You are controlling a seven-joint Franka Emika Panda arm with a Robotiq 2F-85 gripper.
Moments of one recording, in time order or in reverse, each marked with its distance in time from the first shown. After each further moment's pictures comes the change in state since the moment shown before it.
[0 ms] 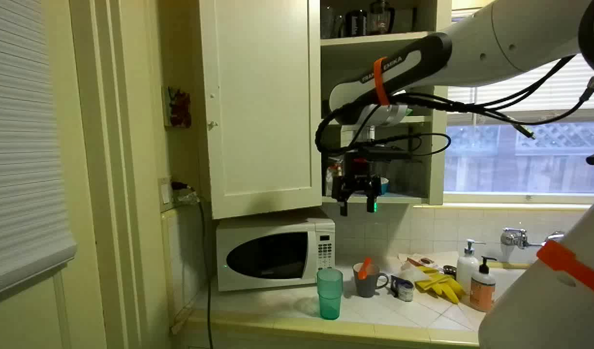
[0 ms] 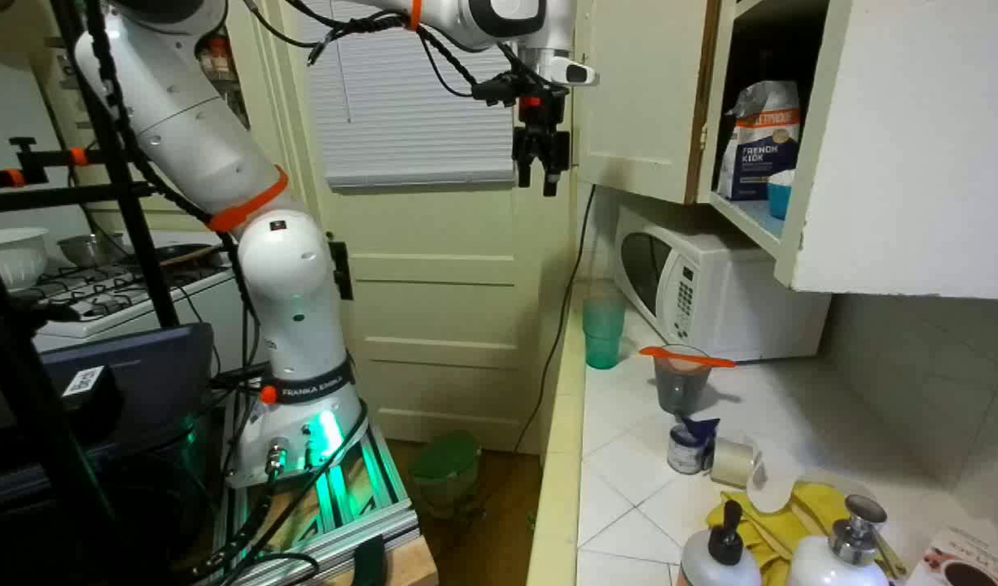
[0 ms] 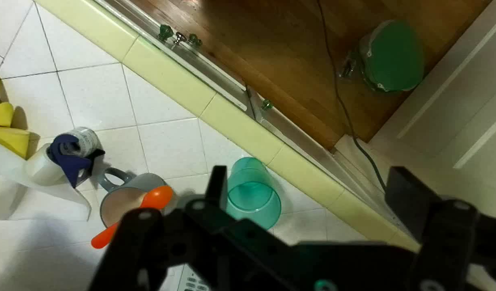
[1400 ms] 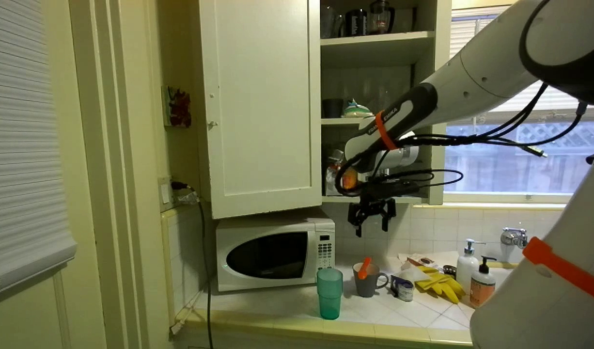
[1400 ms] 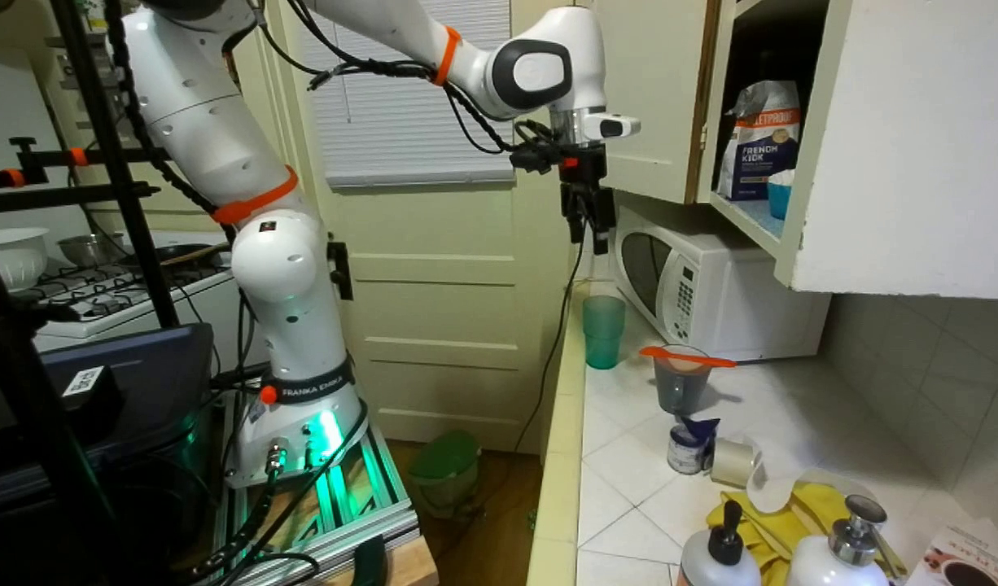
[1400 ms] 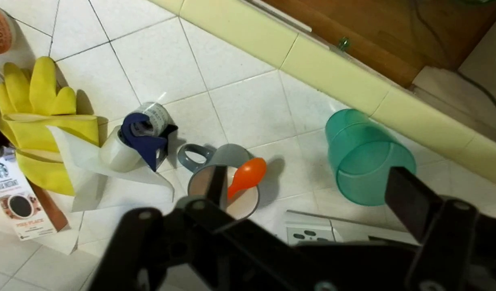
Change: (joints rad) arm -0.123 0.113 -0.046 -0.161 -0.122 0.433 0.079
